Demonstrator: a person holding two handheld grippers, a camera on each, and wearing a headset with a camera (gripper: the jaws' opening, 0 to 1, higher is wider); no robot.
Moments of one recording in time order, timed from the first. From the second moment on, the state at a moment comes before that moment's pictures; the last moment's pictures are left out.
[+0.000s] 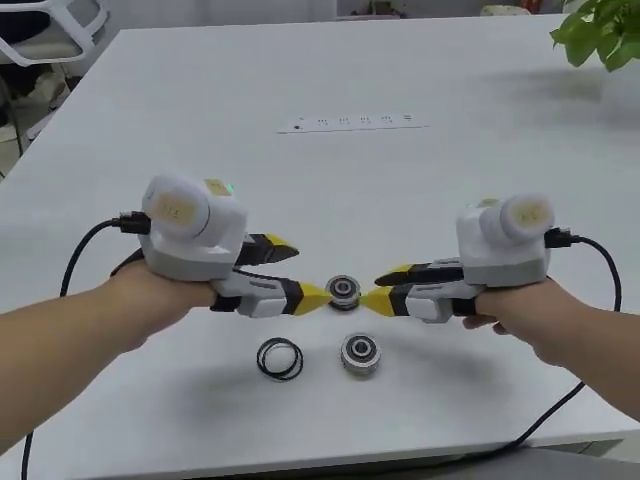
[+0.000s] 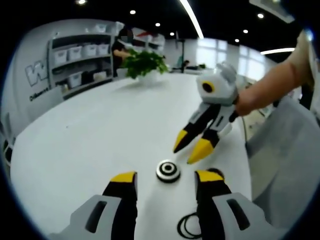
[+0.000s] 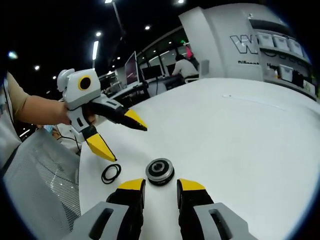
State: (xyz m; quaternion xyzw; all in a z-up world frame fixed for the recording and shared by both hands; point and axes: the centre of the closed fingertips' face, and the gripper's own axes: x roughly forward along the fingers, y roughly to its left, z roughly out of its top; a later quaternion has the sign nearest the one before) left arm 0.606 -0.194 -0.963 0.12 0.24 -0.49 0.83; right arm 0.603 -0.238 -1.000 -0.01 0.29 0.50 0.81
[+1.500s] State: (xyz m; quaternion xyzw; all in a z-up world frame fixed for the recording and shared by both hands) left arm 0.615 -0.222 -1.000 0.15 0.28 -0.51 0.80; right arm 0.610 -0.231 -1.018 -0.07 0.28 0.52 0.81
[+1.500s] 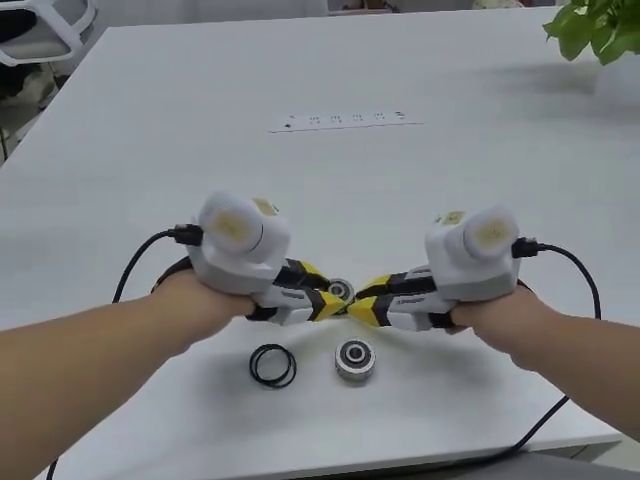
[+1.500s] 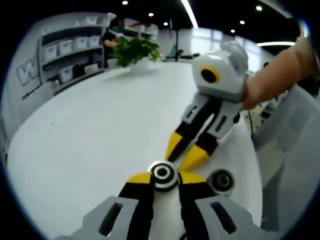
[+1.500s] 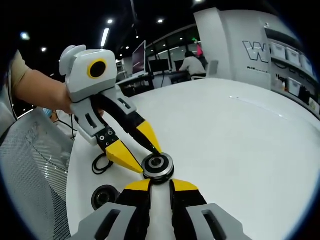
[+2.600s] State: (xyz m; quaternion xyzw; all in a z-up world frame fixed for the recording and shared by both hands) left arm 0.619 -0.222 -1.001 0.20 0.26 -0.49 0.81; right arm 0.614 -0.236 -1.013 0.14 0.34 0.45 0.82
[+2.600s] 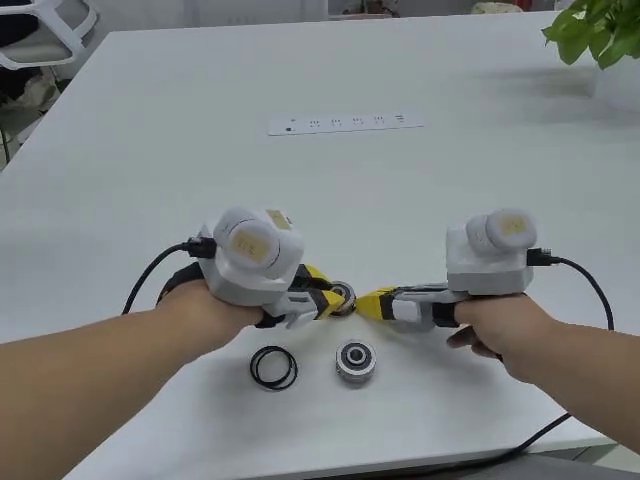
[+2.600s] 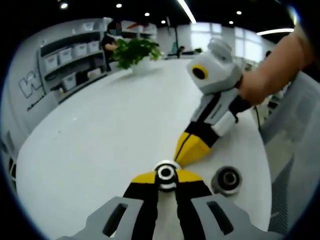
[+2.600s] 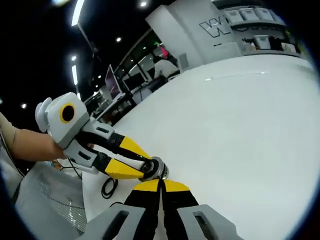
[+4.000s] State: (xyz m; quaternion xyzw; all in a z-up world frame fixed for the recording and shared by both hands) left arm 0.618 -0.224 -1.002 0.21 0.26 -0.48 0.81; right arm 0.607 -0.218 -0.989 0.18 0.32 0.47 0.80
